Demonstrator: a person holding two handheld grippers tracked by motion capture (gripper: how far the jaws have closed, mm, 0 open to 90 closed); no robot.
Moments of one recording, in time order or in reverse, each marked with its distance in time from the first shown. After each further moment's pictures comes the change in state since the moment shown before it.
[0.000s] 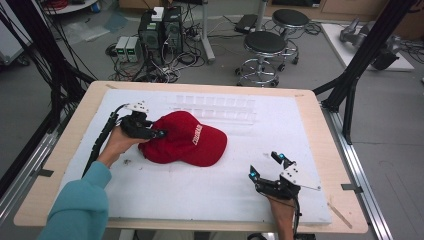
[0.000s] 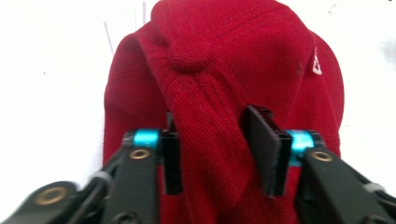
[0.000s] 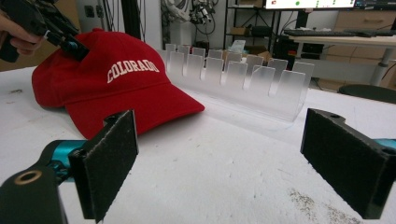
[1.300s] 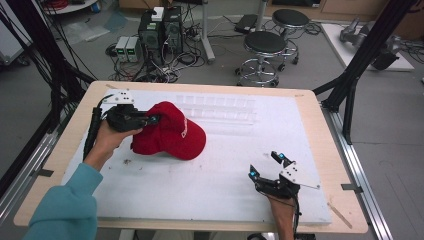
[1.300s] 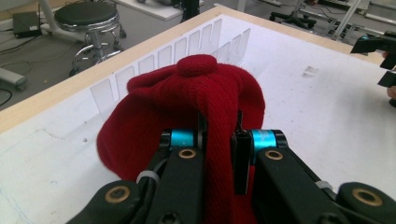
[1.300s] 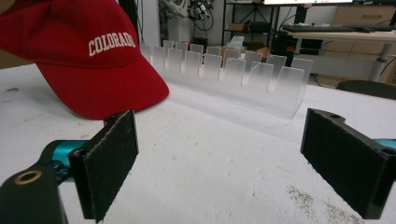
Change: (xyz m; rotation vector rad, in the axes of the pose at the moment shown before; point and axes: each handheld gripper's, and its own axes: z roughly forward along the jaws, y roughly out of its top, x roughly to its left) left arm -0.037 0.036 -0.056 -0.201 0.078 0.080; right arm 0.000 0.001 0.002 0.017 -0.006 0.006
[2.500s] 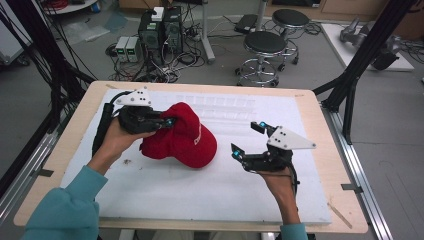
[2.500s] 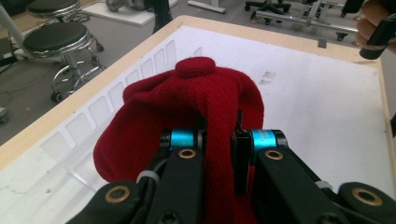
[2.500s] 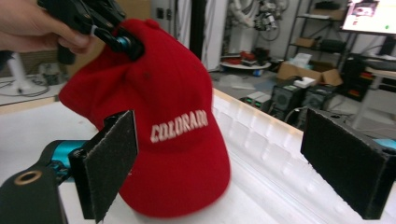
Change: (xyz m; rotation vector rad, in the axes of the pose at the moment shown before) left arm -0.059 0.046 0.008 0.029 -0.082 0.130; right arm 0.027 0.124 0.031 0.009 0.278 -0.104
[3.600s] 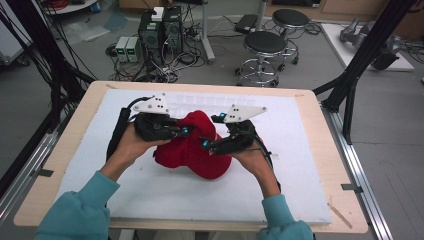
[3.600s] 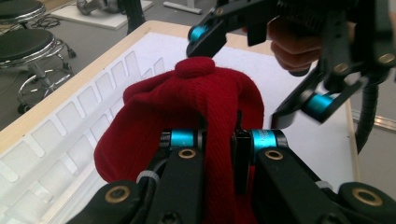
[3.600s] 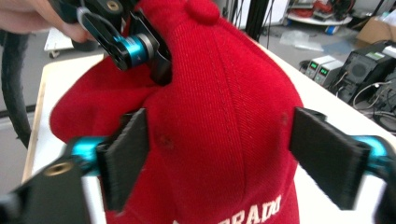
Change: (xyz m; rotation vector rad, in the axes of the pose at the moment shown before) left arm -0.031 0.014 0.023 0.001 -0.088 0.028; right arm 0.007 0.032 0.088 0.240 0.255 -0.050
